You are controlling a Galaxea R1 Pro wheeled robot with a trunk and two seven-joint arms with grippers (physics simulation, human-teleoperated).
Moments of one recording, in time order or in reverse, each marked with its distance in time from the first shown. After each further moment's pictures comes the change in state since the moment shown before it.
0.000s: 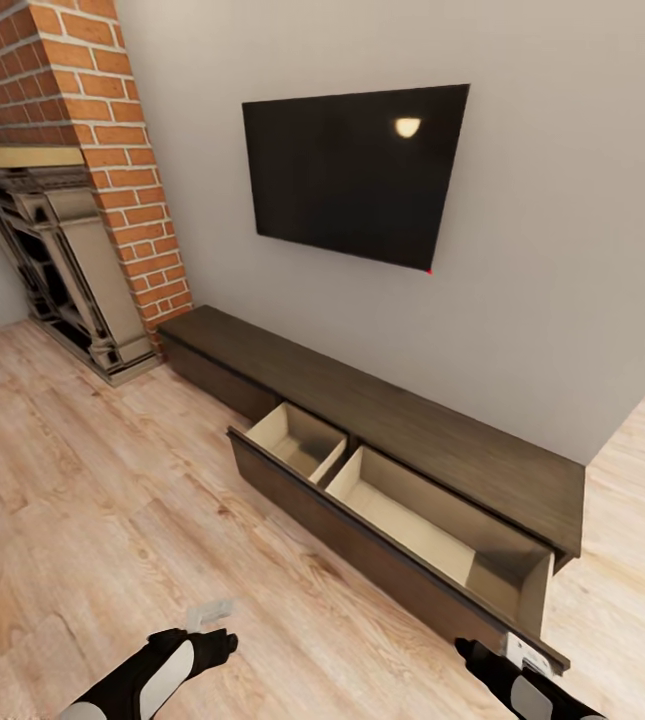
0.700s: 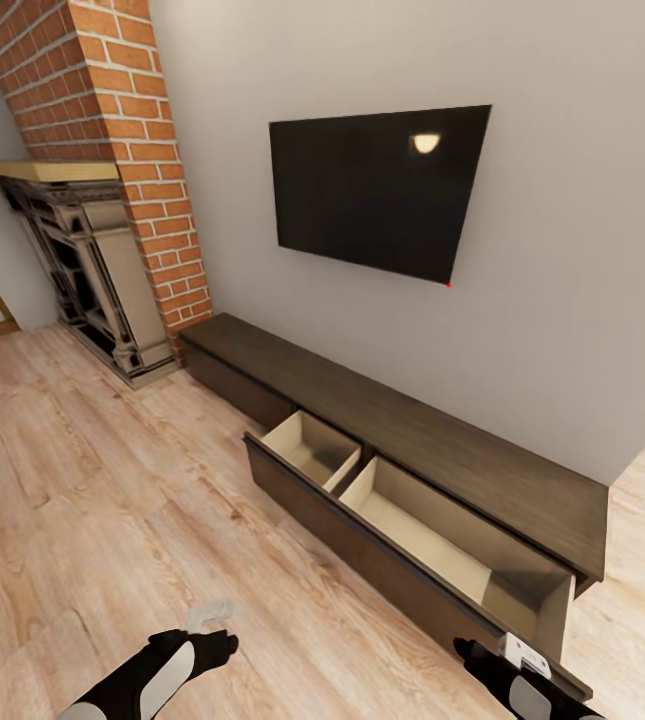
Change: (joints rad) left arm 0.001 0.000 -0.011 0.000 0.001 0.000 0.000; right arm 0.000 0.003 0.001 0.000 0.000 0.000 0.000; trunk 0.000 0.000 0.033
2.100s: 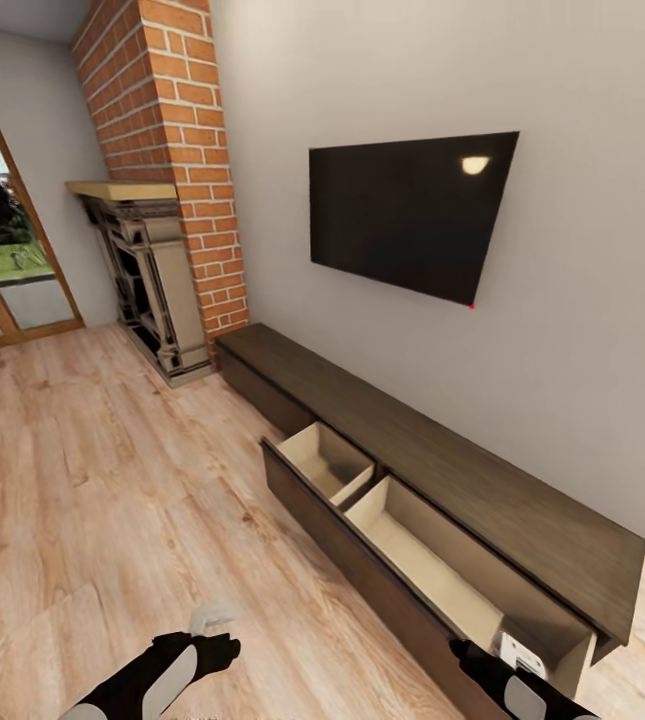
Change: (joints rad) left arm 0.000 -0.001 -0.045 0.000 0.000 0.000 0.000; right arm 0.000 0.012 0.001 0.000 0.002 0.000 -0.003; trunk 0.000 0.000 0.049
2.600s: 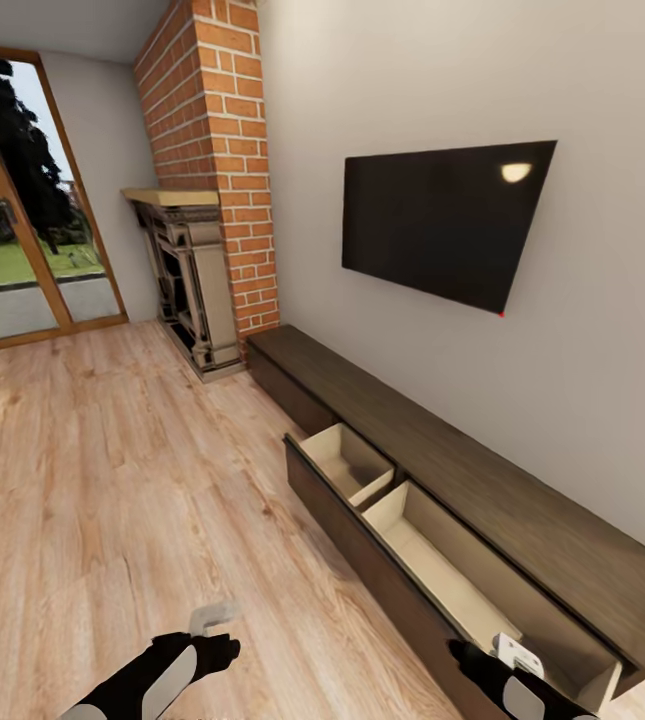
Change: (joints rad) left arm 0.000 0.001 0.000 0.000 0.000 0.000 0.000; right arm 0.000 0.002 0.025 0.000 -0.001 0.000 0.000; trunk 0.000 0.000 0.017
